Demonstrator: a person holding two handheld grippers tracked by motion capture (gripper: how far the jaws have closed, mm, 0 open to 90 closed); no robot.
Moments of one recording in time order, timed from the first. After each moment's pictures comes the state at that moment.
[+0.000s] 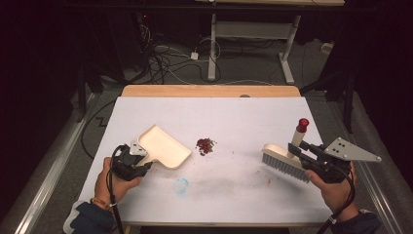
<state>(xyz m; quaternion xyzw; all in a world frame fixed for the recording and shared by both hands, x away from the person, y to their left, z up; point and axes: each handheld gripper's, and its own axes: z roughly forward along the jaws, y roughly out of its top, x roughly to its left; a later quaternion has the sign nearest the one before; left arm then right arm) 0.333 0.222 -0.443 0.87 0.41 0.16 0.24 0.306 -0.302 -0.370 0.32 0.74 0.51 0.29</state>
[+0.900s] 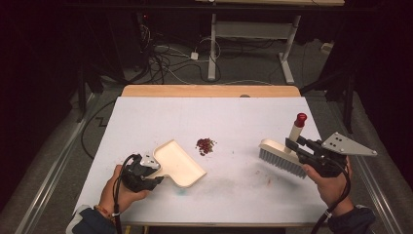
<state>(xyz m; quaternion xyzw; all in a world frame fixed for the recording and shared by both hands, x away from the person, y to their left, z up) 0.317 0.197 -0.448 0.90 0.35 0.10 0.24 0.319 -0.297 -0.370 0.33 0.73 0.52 0.29</state>
